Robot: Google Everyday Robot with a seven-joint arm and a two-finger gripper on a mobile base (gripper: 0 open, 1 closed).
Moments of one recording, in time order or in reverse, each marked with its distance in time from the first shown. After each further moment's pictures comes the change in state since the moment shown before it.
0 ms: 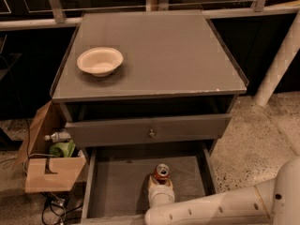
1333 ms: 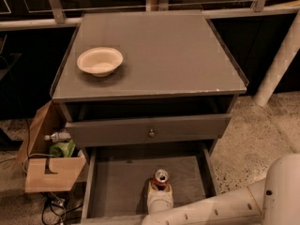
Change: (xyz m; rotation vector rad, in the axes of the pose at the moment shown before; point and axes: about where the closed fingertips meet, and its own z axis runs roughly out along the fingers) arm 0.021 -0.004 -0.007 0.036 0.000 -0.041
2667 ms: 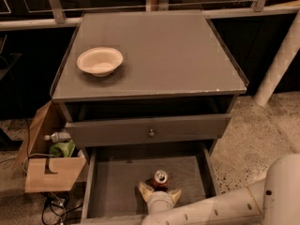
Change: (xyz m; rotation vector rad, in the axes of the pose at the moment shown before) arm 0.000 0.000 0.000 0.000 0.000 0.000
